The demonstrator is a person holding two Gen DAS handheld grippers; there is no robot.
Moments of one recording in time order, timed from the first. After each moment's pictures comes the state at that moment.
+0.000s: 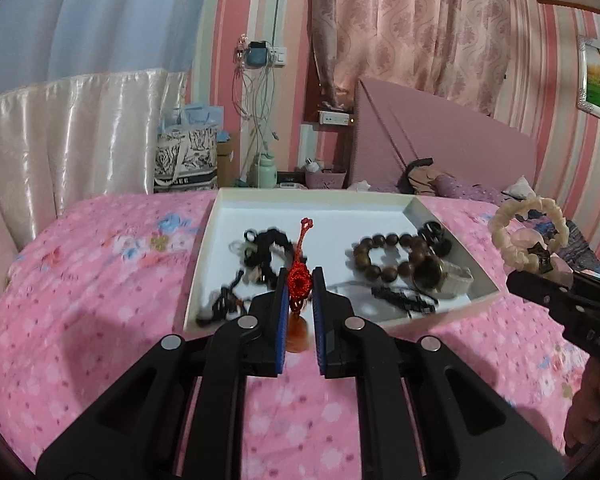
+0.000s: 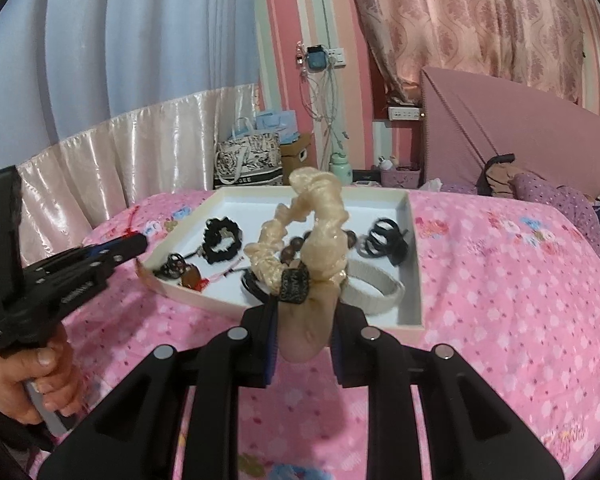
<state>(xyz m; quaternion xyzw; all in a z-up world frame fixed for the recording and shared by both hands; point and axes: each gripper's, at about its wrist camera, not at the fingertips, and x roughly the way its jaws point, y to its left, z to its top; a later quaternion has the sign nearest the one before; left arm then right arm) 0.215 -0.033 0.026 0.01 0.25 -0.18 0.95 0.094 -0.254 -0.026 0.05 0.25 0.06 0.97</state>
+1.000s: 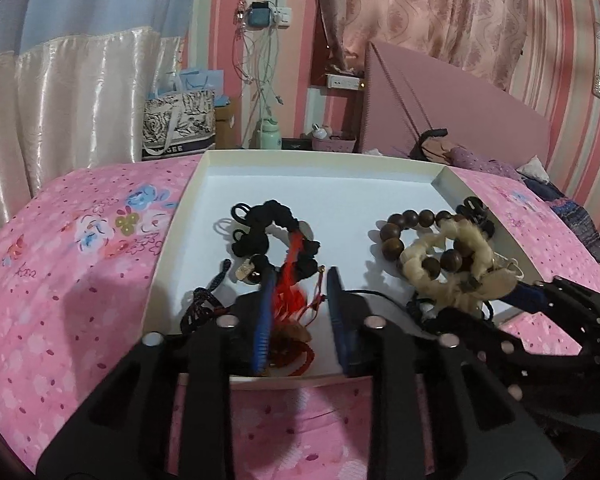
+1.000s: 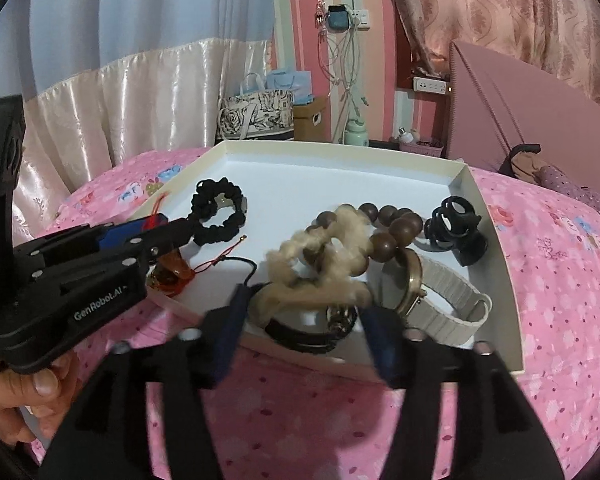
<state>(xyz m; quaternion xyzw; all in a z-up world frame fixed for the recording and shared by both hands) 0.274 -0.059 -0.017 0.02 0.31 -0.17 0.94 0.171 -0.216 -0.075 0.02 0.30 0.07 0.95</state>
